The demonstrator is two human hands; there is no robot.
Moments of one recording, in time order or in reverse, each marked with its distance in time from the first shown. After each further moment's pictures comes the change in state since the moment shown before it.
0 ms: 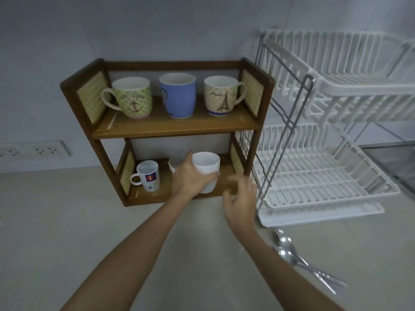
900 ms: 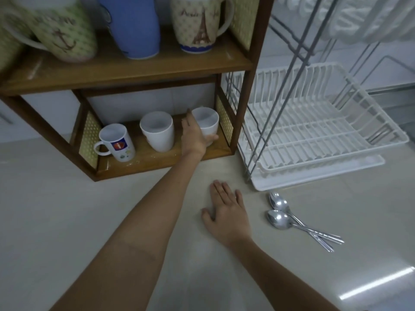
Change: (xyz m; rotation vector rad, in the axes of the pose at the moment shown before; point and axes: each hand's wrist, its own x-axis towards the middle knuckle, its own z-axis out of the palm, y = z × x) left_hand 0.040 -0.001 0.098 -0.063 -0.108 0.034; right_hand -0.094 0.092 0.032 -0.512 -0.556 0.009
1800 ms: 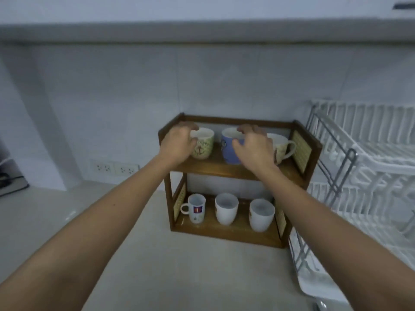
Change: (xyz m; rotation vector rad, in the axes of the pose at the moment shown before) left_hand -0.027 0.066 -0.326 0.465 0.444 0.336; right_hand 0.185 -0.183 -0.284 0.133 0.467 -0.361
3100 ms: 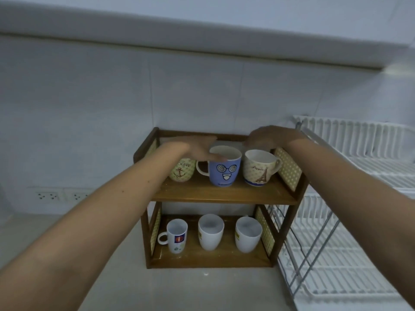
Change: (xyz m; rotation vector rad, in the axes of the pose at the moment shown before) left_hand 0.095 0.037 0.027 0.018 -0.741 0.214; right_hand 0.114 0.053 -0.041 -0.402 -0.759 0.118
